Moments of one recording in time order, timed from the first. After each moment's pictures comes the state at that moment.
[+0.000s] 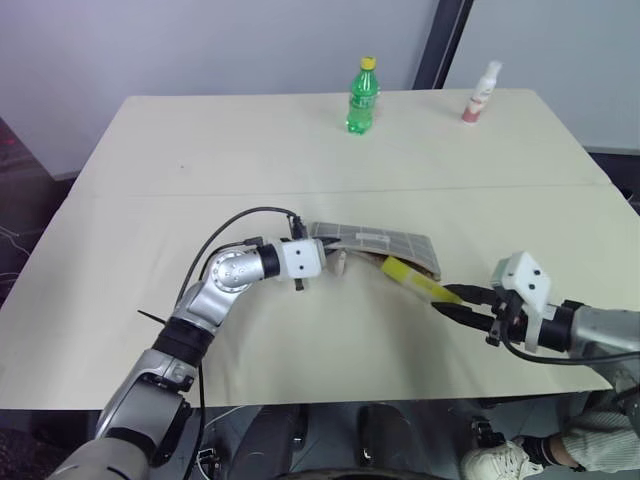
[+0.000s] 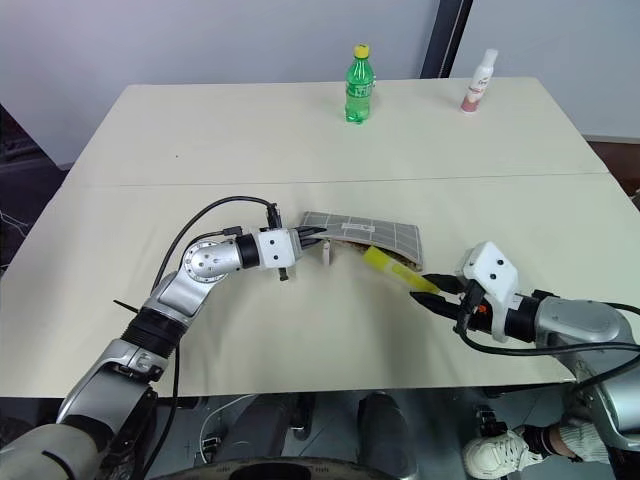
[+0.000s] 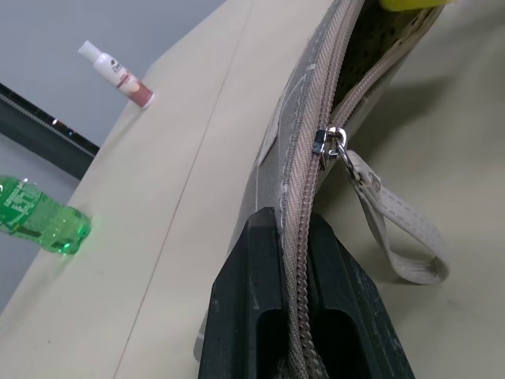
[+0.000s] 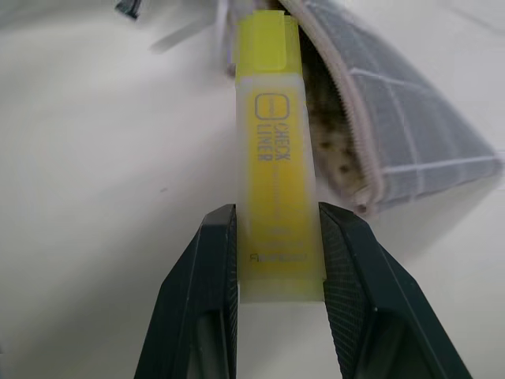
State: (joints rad) left arm -0.56 0.36 -0.31 0.35 0.21 -0.42 -0.71; right arm 0.14 -0.88 -0.28 -0.50 0.52 0.59 0.89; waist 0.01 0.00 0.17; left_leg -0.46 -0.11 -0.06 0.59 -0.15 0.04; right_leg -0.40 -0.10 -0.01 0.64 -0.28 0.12
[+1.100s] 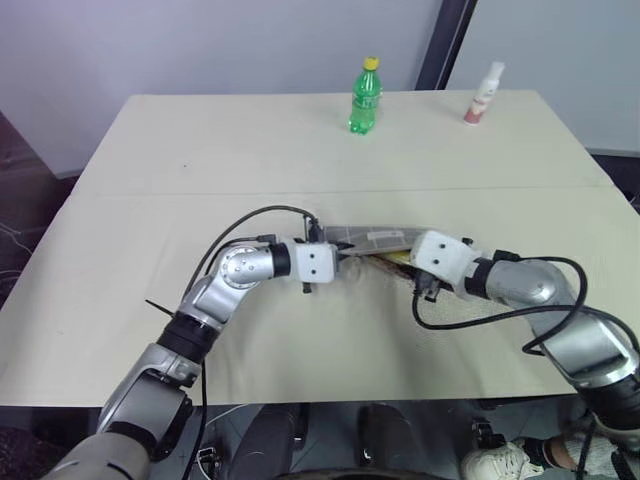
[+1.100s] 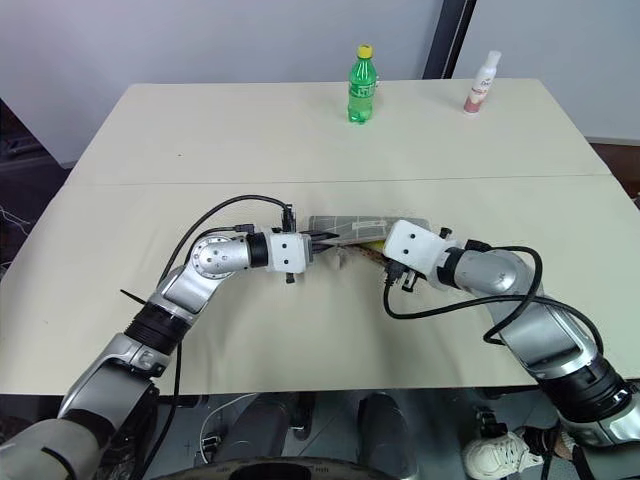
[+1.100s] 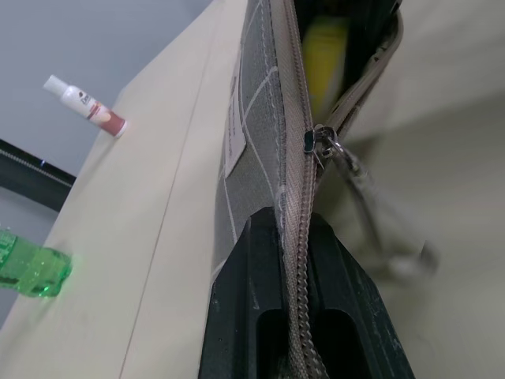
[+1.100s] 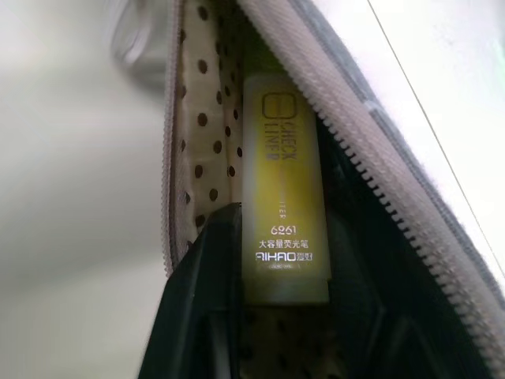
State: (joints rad) left arm -0.60 0.36 -0.37 0.28 0.21 -0.38 -0.78; right arm -0.26 -0.89 0.19 -0.43 0.08 0.53 0.71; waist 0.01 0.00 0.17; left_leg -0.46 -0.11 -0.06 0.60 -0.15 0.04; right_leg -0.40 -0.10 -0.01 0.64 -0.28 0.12
